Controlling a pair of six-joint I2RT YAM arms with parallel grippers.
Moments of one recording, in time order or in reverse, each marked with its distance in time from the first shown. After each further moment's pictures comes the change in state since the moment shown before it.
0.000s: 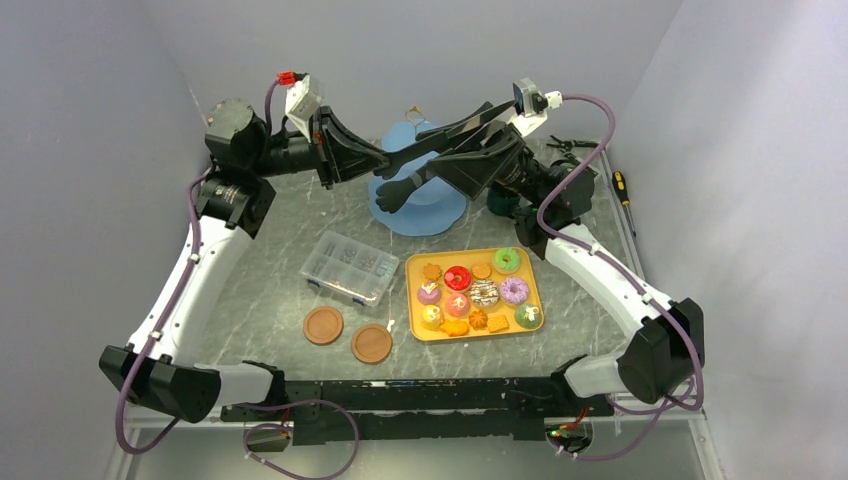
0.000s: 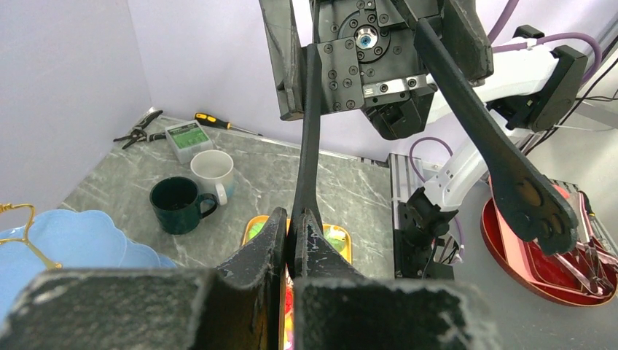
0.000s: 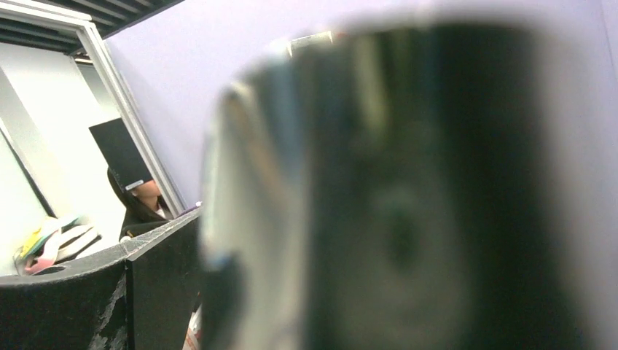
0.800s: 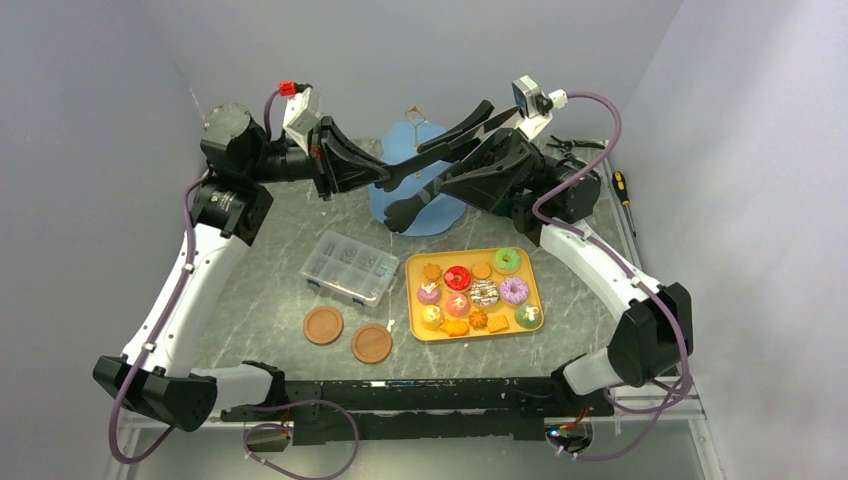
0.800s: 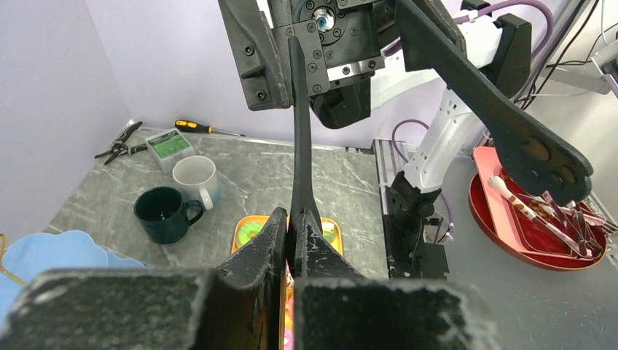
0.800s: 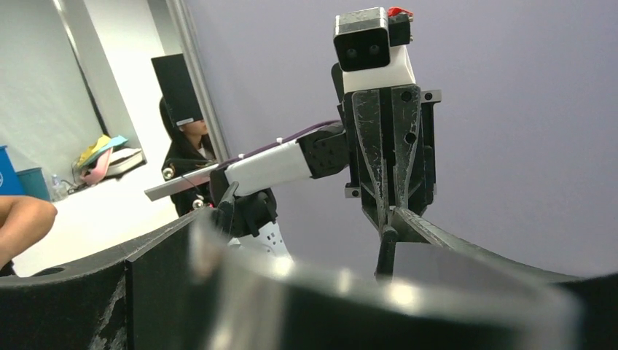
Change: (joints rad) left arm -0.016 -0.038 0.001 -0.036 0.068 0.063; right arm -0.038 0.081 0.067 0.291 -0.218 0.184
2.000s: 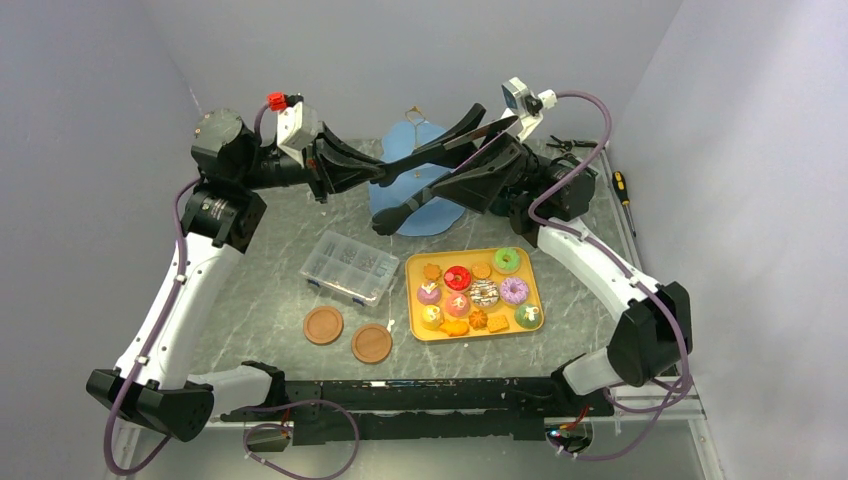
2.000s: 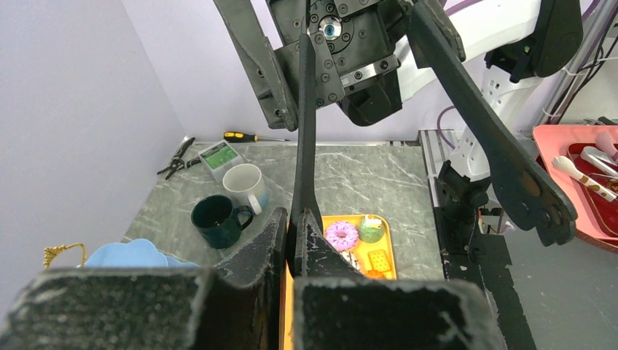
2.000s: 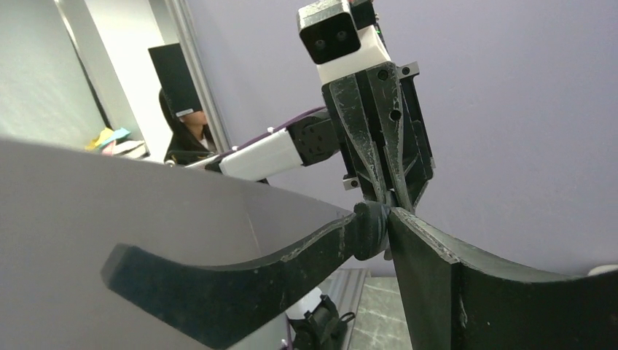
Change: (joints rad) left arm -0.002 -0.045 -0.012 -0.039 -0.042 0.192; right arm 0.018 0.014 0.002 -0.026 -0.010 -0.013
